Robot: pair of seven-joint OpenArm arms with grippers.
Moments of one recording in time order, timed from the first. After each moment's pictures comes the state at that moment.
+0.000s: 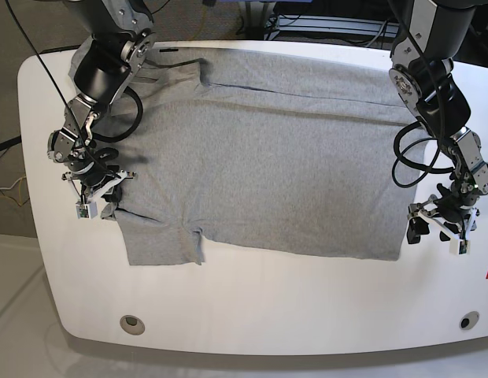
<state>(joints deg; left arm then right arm) -28.2 -15.2 -38.4 50.9 6.5 -41.9 25.7 16.3 7.1 37.6 58.2 -7.6 39.6 -31.0</state>
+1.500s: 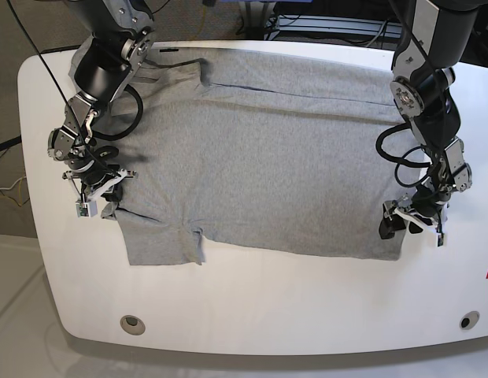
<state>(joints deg) -31.8 -15.0 -38.4 32.2 6.6 -41.7 16.9 15.8 7.1 37.6 58.4 -7.0 39.7 -30.4</state>
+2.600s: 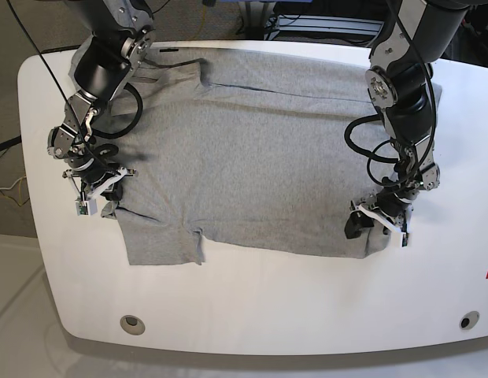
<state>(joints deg) -29.4 -8.1 -33.6 33.4 4.5 -42.2 13.7 15.2 7.1 37.6 58.4 -6.7 39.7 -29.8</state>
